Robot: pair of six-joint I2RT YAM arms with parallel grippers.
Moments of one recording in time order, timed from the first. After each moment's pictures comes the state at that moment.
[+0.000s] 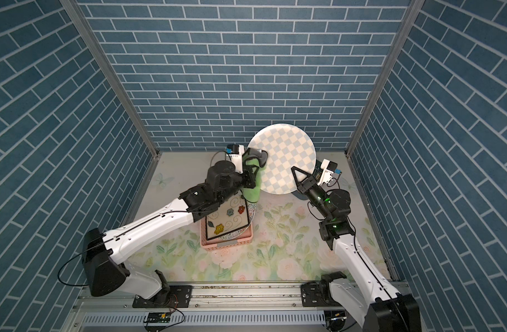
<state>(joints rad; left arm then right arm) -0.85 1.48 1.35 -0.09 -0.25 -0.56 0.27 0.96 0.60 0.63 -0.47 1.13</state>
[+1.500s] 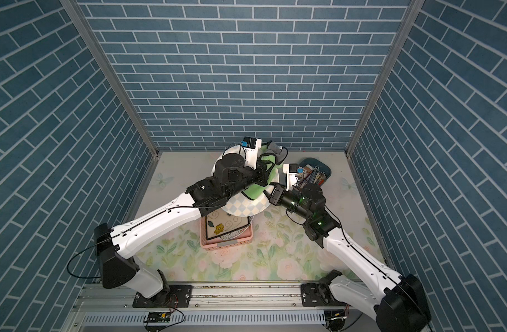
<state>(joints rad) -0.92 1.57 1.55 -0.14 -0.16 -0.44 0.62 1.03 0.72 0.33 -0.45 0.91</state>
